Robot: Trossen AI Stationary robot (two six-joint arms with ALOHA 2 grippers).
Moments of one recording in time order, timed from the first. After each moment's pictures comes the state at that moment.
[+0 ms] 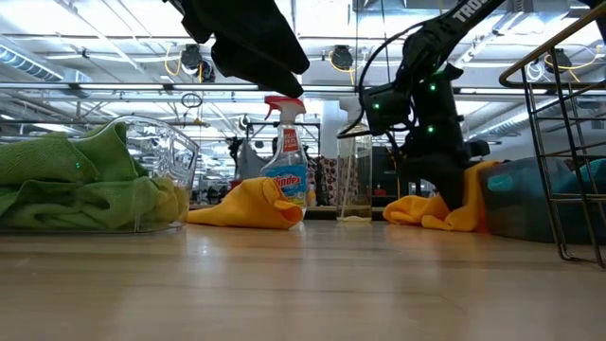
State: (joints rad) left arm -0.42 1.70 1.16 -0.24 -0.37 -0.33; right arm -0.33 1.78 1.10 -1.06 0.18 0.61
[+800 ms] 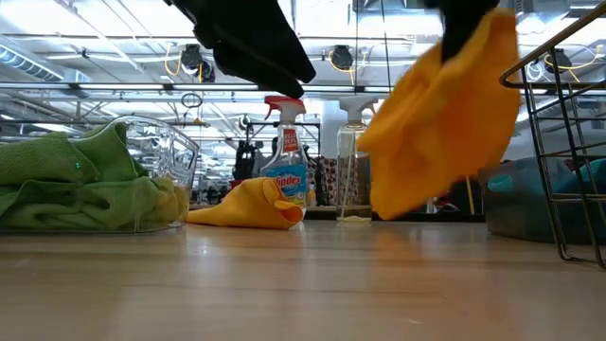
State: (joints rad) left arm -0.41 1.70 1.16 -0.24 -0.48 -0.33; right arm 0.01 1.35 1.48 -1.38 0.31 0.82
